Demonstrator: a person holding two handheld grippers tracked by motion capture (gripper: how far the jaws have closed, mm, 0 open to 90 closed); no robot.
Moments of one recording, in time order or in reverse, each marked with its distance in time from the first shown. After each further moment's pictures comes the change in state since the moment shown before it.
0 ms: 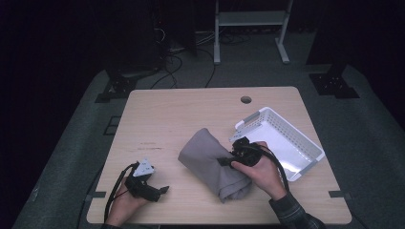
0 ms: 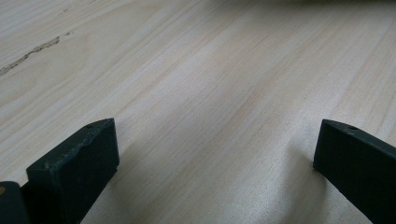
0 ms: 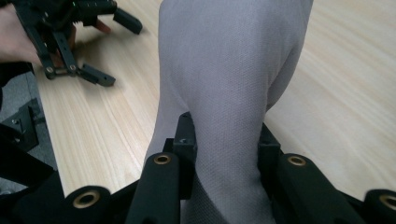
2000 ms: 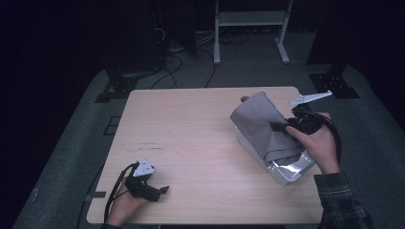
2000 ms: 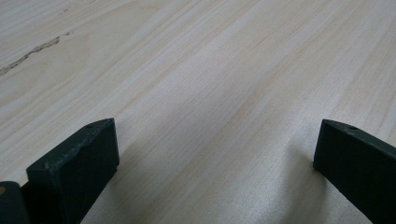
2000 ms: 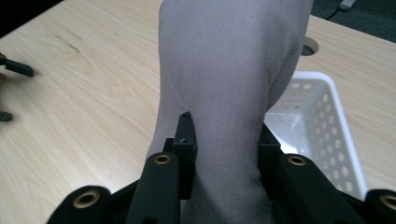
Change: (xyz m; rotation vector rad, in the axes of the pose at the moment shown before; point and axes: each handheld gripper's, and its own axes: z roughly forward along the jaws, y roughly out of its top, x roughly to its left) left arm 0.000 0.000 0.000 -0.002 0.002 0.003; right arm -0.097 -0.004 -0.128 -0.074 -0.274 0.145
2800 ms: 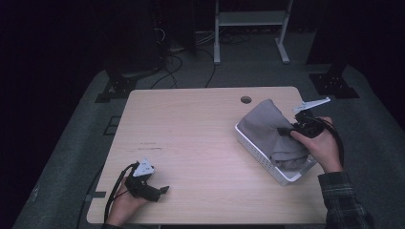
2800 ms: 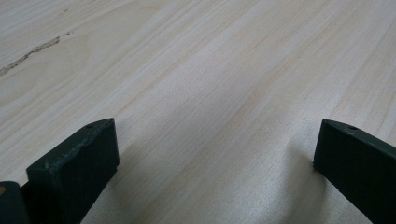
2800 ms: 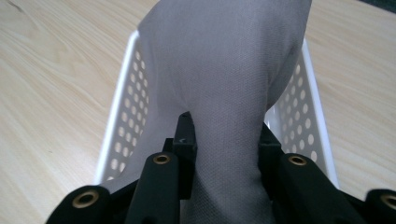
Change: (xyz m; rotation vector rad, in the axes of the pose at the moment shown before) left arm 0.000 0.000 0.000 0.005 0.000 0.004; right arm -0.037 -0.030 0.027 0.072 -0.054 -0.021
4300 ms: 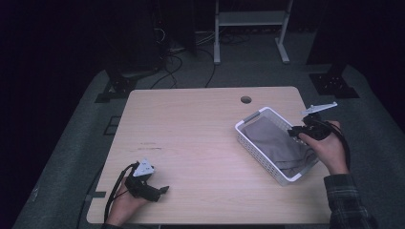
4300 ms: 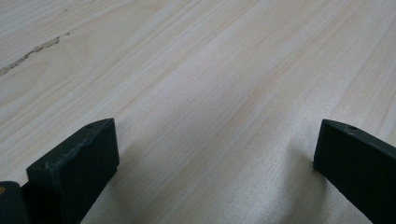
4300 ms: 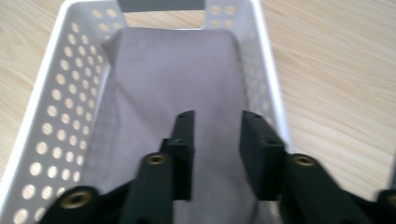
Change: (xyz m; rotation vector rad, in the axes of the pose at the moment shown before) left arm 0.000 0.000 0.000 0.000 -0.001 -0.002; right arm -0.029 -0.024 0.002 0.015 -0.096 0.047
